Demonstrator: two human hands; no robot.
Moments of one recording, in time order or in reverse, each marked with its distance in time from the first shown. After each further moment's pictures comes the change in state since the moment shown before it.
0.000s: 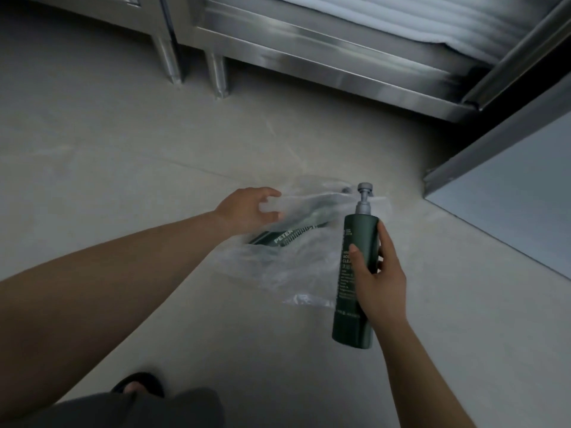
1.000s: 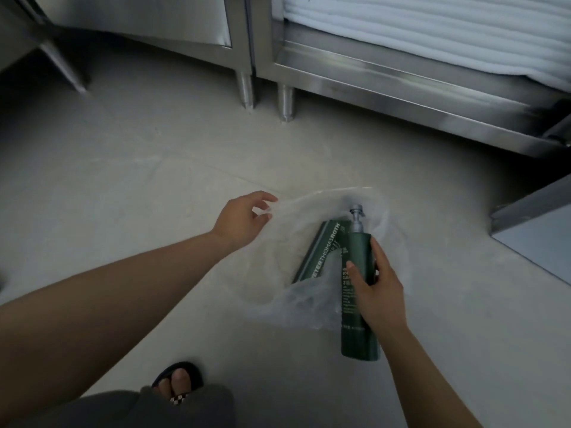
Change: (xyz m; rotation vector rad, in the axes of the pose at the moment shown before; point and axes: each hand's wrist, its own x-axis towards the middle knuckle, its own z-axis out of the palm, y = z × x) left_hand -0.057 -0.049 -0.044 -0.110 0.390 -0.126; right_hand 0.009 -0.012 0.058 -0.023 -0.265 -0.085
